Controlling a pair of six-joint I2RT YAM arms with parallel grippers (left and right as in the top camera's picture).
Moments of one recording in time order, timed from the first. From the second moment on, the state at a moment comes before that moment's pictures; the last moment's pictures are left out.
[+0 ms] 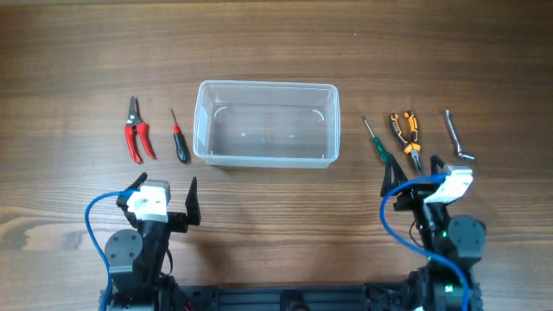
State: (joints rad) left arm 0.05 0.01 0.12 -0.37 0.15 0.04; right arm -0.06 0.27 0.08 0.04 -0.18 0.26
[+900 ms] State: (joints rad) left arm 0.05 0.01 0.12 -0.37 0.15 0.04; right arm -0.12 1.79 1.65 -1.04 -0.10 -0.35
